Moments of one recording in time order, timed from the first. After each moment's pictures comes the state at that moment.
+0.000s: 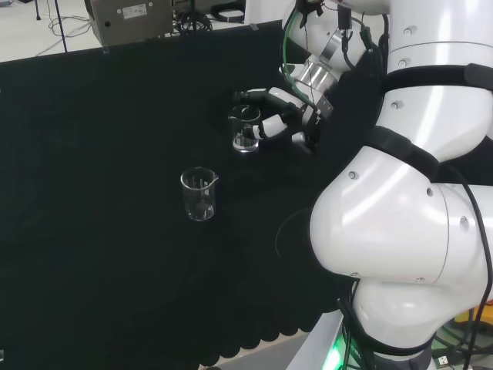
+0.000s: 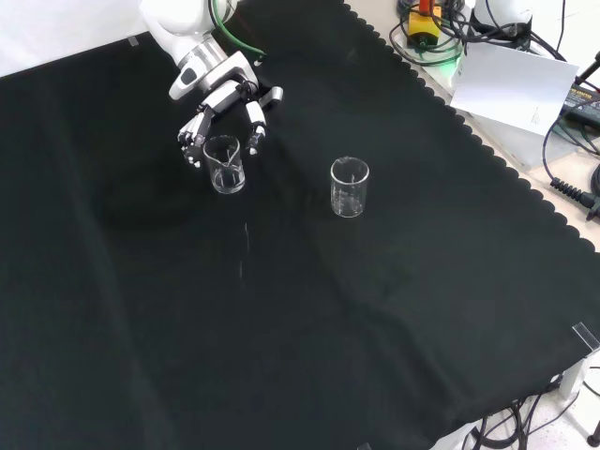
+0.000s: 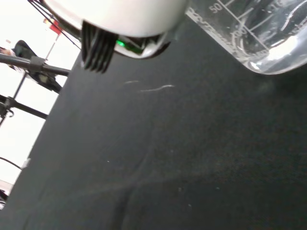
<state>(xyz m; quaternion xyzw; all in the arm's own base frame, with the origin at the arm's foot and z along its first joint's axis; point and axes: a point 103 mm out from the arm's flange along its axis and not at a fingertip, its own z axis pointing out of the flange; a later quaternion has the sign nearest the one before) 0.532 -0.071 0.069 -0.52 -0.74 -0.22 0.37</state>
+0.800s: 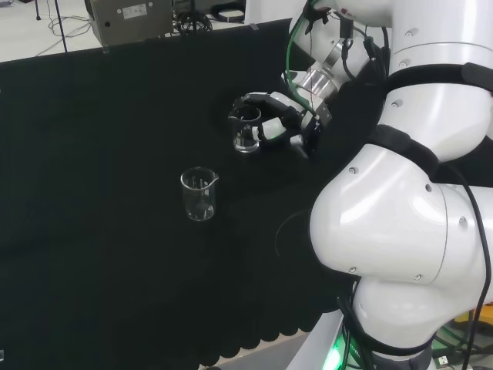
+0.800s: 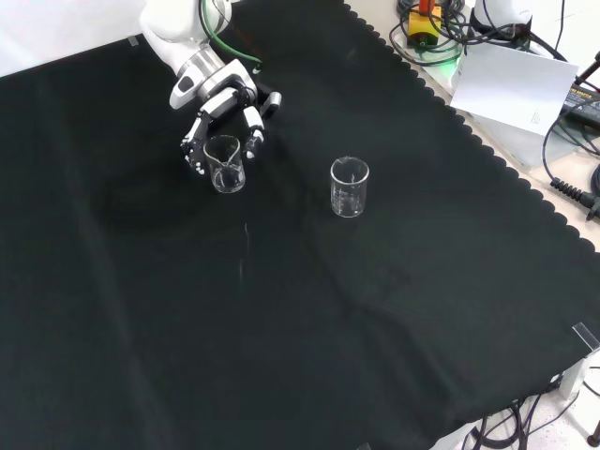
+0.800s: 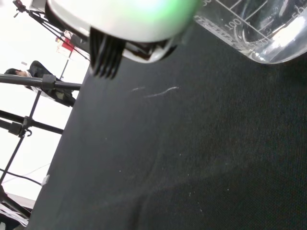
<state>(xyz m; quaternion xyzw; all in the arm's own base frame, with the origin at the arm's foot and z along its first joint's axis) 0.535 -0.070 0.055 -0.52 -0.71 -0.25 0.41</state>
